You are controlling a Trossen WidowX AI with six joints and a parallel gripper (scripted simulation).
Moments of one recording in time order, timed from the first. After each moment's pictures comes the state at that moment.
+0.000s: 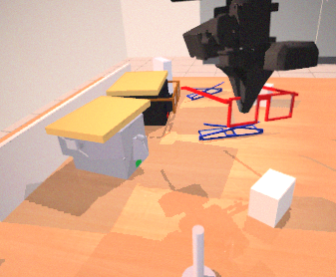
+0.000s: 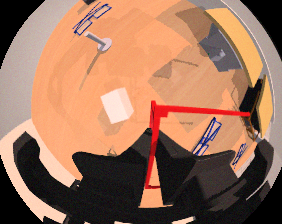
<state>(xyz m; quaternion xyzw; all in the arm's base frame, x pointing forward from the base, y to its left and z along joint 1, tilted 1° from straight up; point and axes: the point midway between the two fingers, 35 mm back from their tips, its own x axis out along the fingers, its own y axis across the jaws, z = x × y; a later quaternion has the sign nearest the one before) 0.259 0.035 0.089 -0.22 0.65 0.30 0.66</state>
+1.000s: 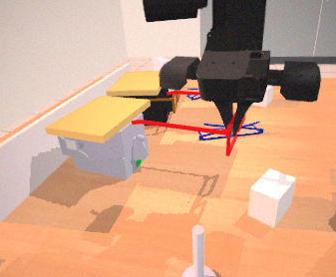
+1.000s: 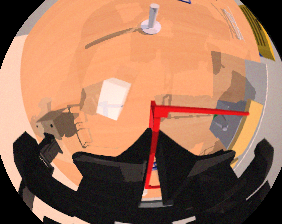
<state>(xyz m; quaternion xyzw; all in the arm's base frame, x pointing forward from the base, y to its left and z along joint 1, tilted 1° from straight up) 0.268 0.083 0.073 -0.50 0.53 0.46 0.51</state>
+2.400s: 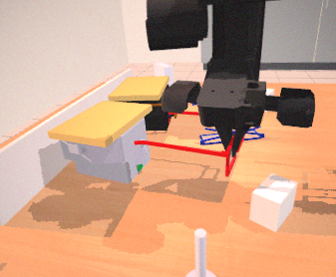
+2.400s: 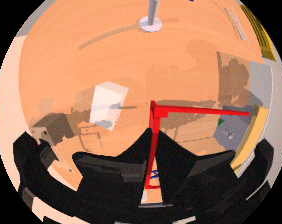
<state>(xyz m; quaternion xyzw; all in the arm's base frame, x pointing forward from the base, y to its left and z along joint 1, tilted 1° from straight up) 0.270 0.084 0.046 -0.49 0.52 0.47 0.51</state>
